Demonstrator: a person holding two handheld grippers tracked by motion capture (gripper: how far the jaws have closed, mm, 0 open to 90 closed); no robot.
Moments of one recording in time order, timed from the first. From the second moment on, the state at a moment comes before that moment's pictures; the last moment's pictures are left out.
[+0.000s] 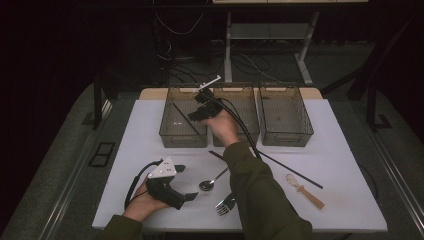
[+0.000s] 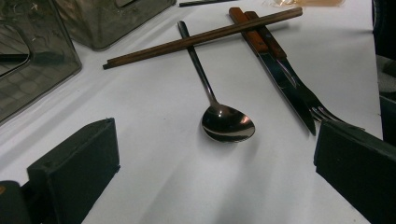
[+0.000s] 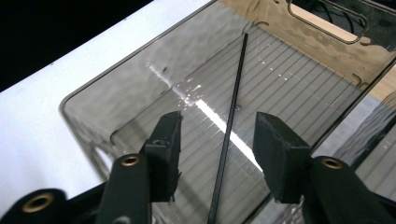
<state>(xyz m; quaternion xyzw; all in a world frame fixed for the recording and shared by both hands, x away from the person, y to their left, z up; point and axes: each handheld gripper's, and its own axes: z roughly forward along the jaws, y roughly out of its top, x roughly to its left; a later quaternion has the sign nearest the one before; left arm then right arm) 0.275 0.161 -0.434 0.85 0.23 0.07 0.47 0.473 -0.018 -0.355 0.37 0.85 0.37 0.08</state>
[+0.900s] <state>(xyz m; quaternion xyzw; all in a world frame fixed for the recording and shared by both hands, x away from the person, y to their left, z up) 0.276 0.164 -0.433 0.84 0.25 0.09 0.48 0.423 -0.127 -0.338 0.33 0.84 0.41 0.09</state>
